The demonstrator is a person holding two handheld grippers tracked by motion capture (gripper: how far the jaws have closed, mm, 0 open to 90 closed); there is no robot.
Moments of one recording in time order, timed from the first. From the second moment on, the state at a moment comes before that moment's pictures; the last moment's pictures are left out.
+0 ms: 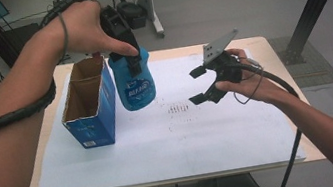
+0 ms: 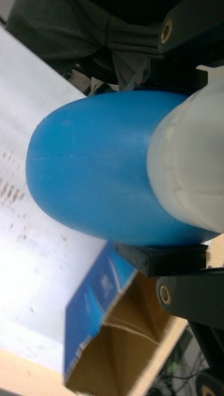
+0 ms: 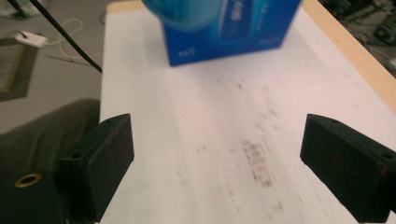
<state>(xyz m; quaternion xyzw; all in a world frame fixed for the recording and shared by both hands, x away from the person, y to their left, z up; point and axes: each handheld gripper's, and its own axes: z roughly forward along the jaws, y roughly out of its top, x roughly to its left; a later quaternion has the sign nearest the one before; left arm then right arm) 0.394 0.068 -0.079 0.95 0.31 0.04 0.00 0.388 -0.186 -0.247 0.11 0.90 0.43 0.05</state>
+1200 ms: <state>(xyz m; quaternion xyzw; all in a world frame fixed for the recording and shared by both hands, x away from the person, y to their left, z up) 0.435 0.174 -0.019 0.77 0.63 0.08 0.03 0.393 -0.281 -0.233 0.20 0.92 0.31 0.10</state>
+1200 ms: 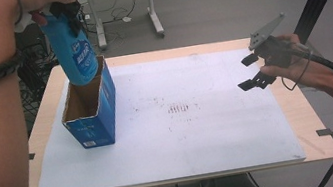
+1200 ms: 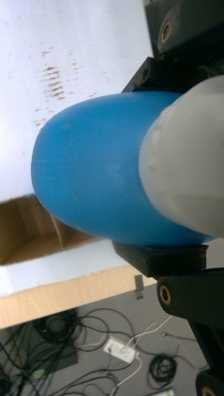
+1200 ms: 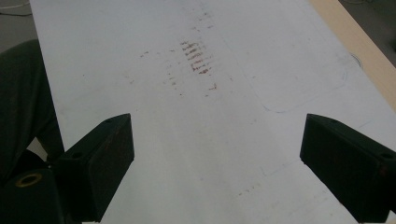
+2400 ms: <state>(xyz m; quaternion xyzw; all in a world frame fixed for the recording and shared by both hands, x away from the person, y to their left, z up) 0.444 0.225 -0.058 0.66 0.74 0.08 0.04 0.398 -0.283 -0.235 0.20 0.92 0.31 0.10</state>
